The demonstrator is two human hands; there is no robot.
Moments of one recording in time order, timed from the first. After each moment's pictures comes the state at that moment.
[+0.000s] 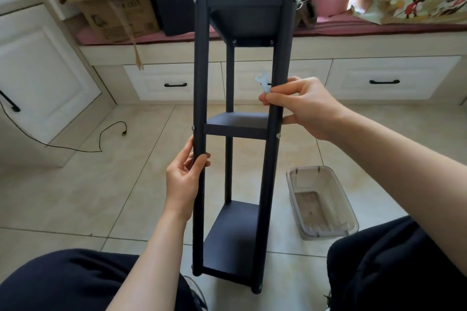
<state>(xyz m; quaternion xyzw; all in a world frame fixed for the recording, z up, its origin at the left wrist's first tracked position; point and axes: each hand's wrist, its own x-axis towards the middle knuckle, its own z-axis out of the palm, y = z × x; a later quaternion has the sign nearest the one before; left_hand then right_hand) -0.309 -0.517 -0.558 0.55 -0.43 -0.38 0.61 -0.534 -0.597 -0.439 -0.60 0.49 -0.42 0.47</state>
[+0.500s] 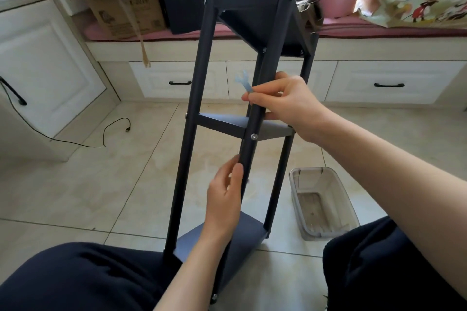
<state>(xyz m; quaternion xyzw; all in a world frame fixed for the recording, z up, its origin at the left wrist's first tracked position) -0.369 -0.482 -0.561 0.58 -0.46 -0.40 0.54 -0.497 -0.585 -0.429 -0.65 0.46 -0.41 0.43</state>
